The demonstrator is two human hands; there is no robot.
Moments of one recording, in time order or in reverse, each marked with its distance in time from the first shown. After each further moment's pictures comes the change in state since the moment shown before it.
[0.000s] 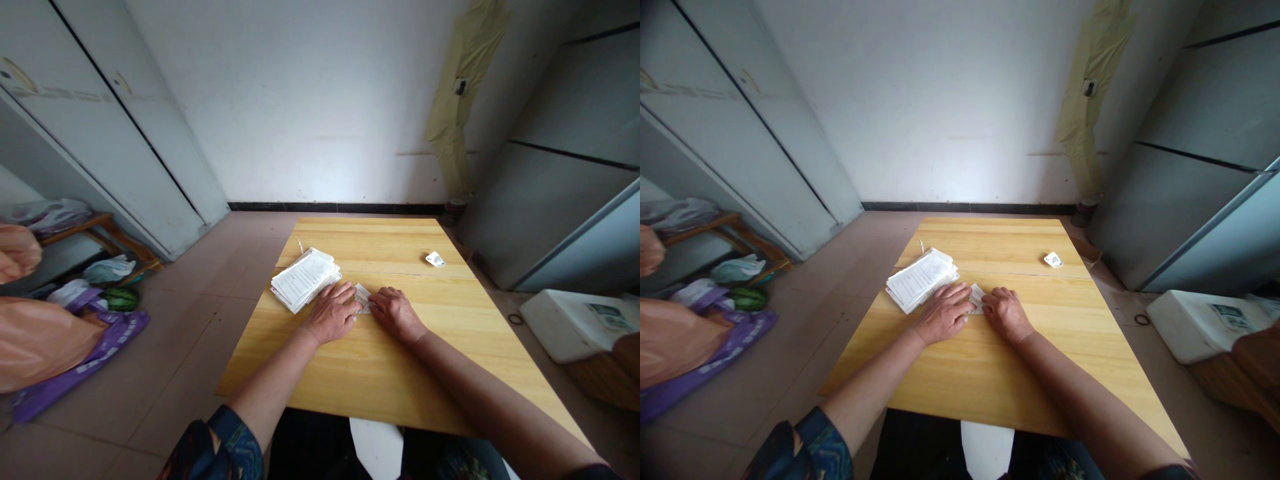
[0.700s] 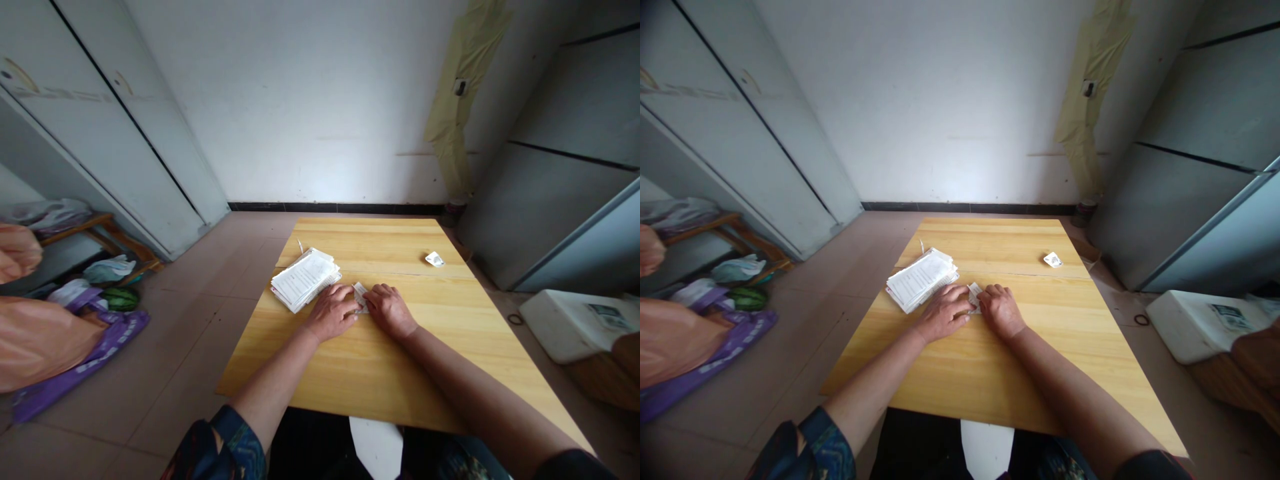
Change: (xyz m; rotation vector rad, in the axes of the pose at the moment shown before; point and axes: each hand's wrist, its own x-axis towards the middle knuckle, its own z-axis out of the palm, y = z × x) left_hand 0.001 -0.004 0.004 -0.120 0.052 -0.064; right_hand 0.011 -0.010 0.004 -0.078 -0.013 0.027
